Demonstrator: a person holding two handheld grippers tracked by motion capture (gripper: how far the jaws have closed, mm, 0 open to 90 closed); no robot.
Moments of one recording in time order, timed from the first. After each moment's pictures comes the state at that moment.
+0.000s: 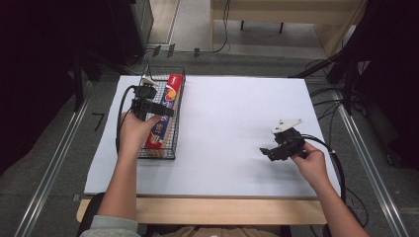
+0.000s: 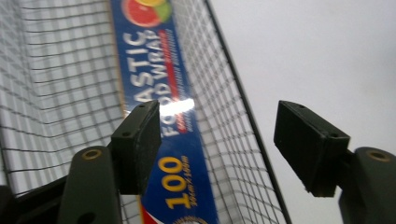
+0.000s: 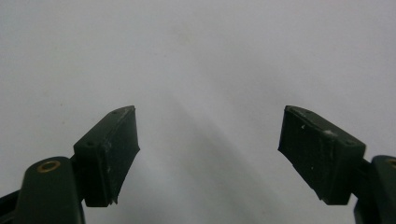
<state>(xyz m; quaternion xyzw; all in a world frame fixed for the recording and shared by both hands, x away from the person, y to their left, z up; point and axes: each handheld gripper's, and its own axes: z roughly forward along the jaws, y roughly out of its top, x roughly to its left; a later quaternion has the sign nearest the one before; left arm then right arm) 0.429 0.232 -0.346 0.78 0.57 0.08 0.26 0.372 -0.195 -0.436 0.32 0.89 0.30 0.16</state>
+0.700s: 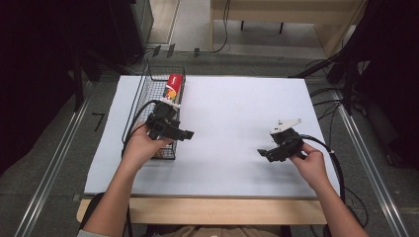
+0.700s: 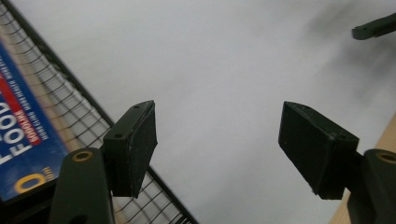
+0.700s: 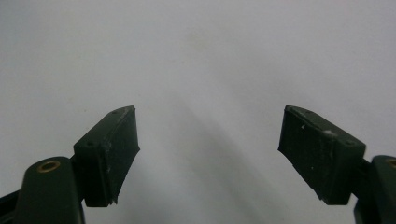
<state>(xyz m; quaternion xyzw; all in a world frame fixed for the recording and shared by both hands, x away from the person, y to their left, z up) 0.378 0.189 -0.354 0.86 0.39 0.05 0.31 0.370 -0.191 -0.435 0.31 0.88 0.31 0.14</state>
